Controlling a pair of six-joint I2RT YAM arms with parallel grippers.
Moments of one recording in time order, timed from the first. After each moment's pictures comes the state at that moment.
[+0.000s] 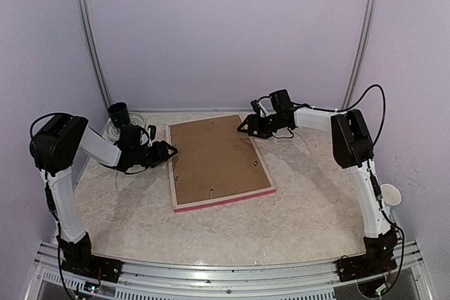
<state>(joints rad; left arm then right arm) -0.25 1.97 0.87 0.51 0.42 -0.58 0.41 2.51 2.05 -0.27 -0.64 0.40</state>
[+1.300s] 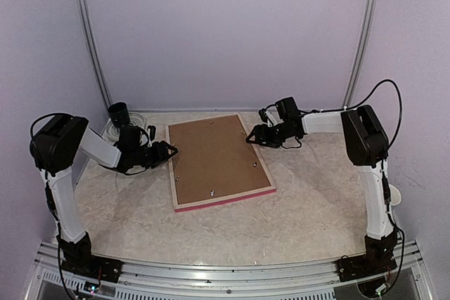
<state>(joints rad) -0.25 1.97 0.86 0.54 0.43 -0.60 0.41 2.31 1.70 -0.18 -0.49 0.34</state>
